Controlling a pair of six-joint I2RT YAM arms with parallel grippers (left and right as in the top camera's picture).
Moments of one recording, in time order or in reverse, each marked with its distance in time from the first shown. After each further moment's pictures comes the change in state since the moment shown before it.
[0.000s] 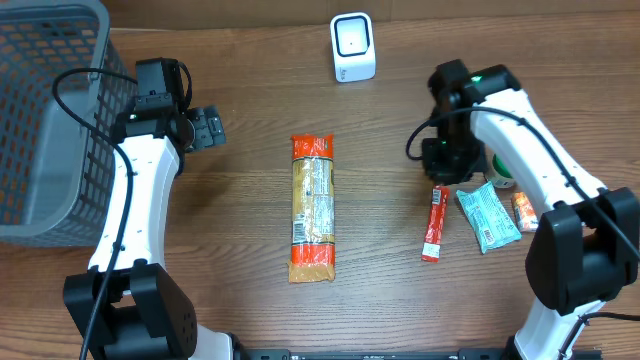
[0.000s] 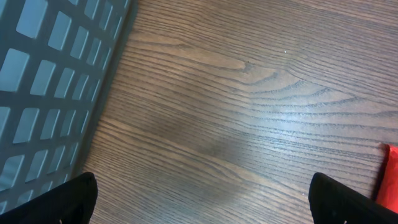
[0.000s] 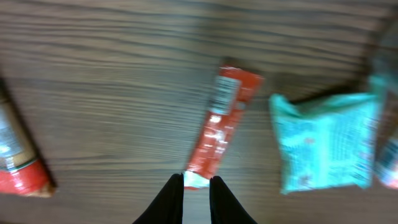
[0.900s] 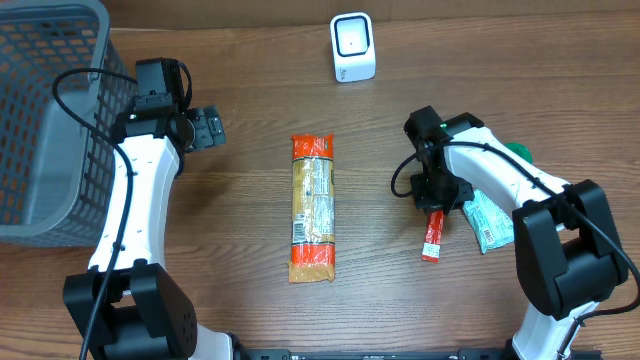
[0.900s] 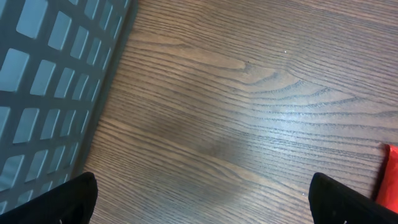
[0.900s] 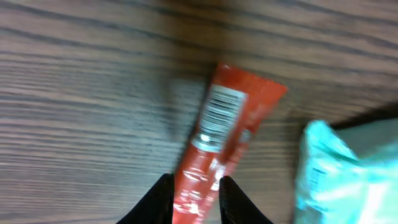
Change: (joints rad) left arm 0.000 0.000 0.000 0.000 0.000 0.000; right arm 0.078 0.000 -0.312 0.293 0.127 0.028
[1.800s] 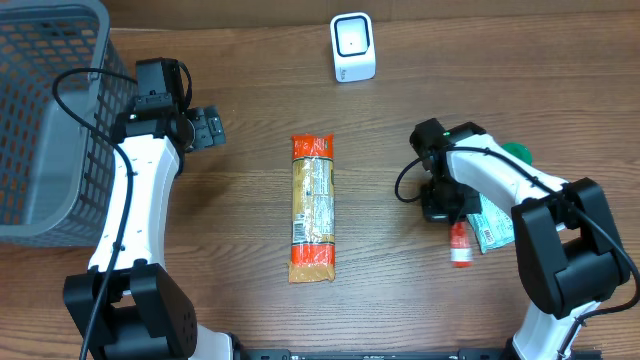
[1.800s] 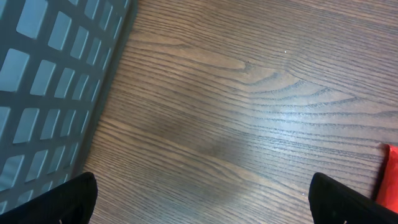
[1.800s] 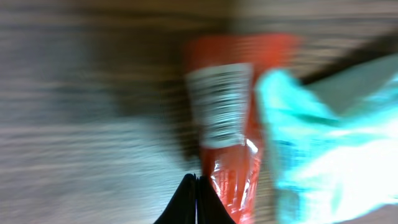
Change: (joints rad) left arm 0.000 0.000 0.000 0.000 0.000 0.000; right arm -0.030 0.000 -0.077 -0.025 0.106 0.120
